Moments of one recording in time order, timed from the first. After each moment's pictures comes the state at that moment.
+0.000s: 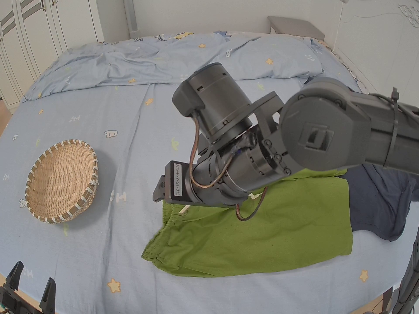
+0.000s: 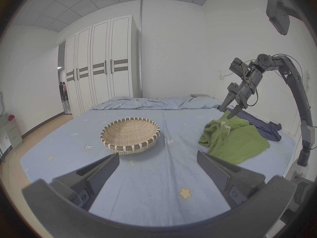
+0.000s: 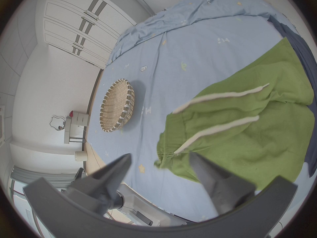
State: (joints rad) left arm 0.00 0.02 -0.02 0.00 0.00 0.01; right arm 0.96 2.13 -2.00 0.71 -0.03 0.68
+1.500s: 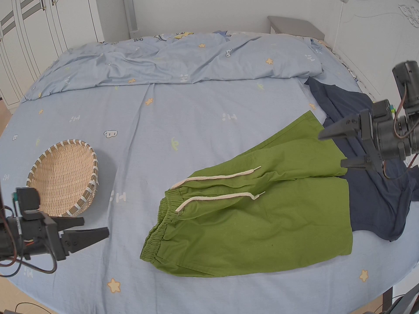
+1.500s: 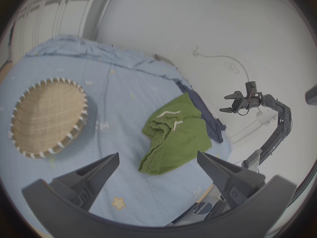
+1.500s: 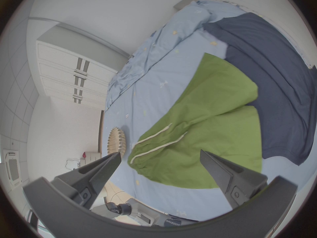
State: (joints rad) left arm -0.14 1.08 -0.49 -0.10 -0.48 -0.18; right arm 0.30 1.50 -1.30 0.46 0.37 0.59
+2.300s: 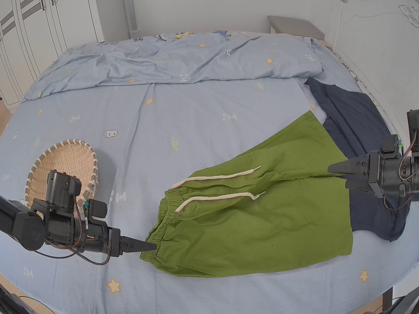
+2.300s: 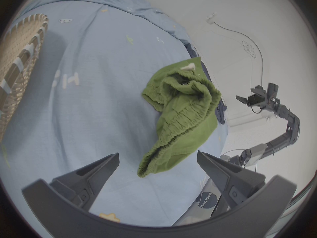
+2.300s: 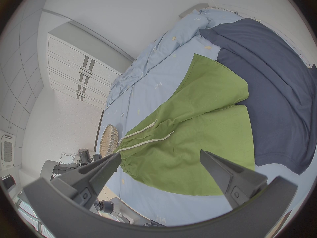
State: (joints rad) left arm -0.19 1.66 -0.54 -0.27 -0.60 -0.13; right arm 0.21 1.38 -0.86 0.08 0.43 0.47
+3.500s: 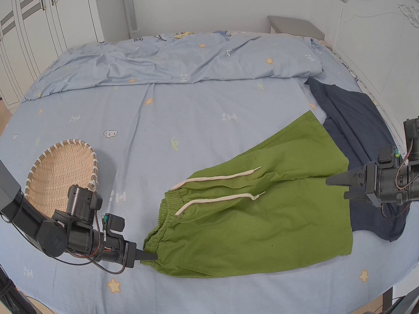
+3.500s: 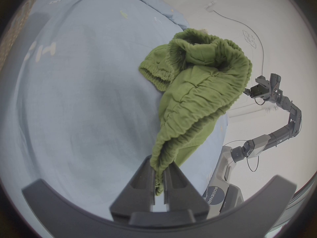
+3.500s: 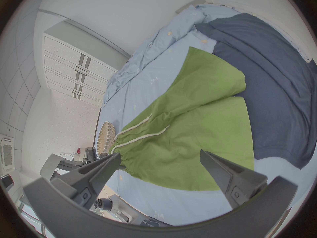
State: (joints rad) left arm -0.24 1.84 -0.51 -0.39 -0.62 -0.09; right arm 0.21 1.39 -0.82 0.08 0.43 0.47
